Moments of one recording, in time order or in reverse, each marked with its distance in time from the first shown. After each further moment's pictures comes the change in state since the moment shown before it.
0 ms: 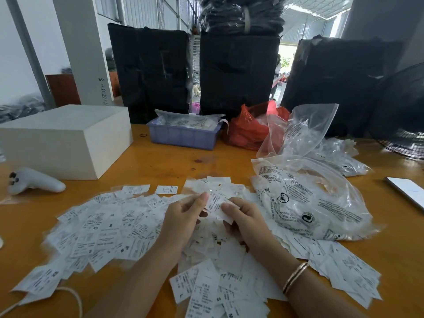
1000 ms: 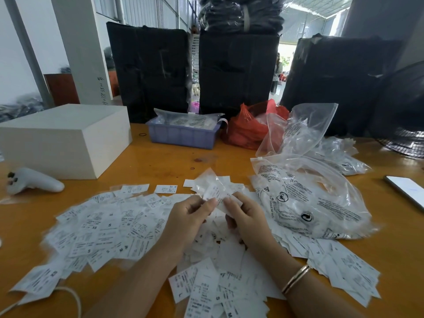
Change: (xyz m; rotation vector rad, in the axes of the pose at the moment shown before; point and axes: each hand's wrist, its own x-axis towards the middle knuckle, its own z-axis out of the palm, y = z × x) left_hand 0.002 -0.009 0.003 -0.030 -0.089 0.054; right_hand 0.000 0.000 0.000 -0.200 0.128 -0.185
